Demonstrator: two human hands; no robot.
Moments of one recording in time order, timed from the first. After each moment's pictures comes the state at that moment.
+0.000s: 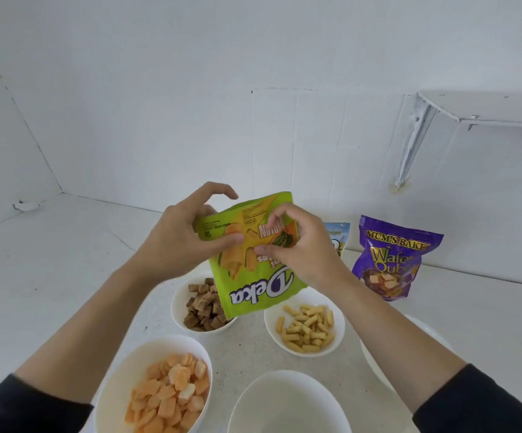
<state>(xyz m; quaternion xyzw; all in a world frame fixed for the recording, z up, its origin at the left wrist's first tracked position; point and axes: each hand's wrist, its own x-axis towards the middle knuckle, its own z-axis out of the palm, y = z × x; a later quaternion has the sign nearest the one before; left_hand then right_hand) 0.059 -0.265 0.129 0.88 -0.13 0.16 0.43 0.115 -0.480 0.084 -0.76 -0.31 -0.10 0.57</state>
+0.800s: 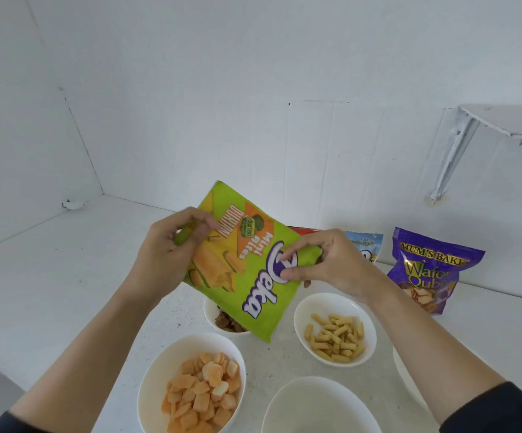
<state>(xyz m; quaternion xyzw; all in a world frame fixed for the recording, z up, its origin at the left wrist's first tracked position) 0.020 -0.218 0.114 0.80 -0.04 0.27 0.54 0.108 -0.472 0.092 -0.72 -0.33 0.09 0.60</state>
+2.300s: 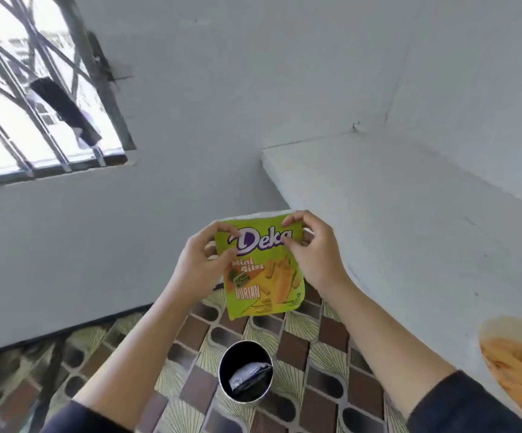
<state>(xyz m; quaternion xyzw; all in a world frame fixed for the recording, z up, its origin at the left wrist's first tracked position) -0.385 0.044 0.022 0.68 0.40 0.33 0.52 -0.193 -0.028 0.004 -0.64 -0.45 0.22 0.59</state>
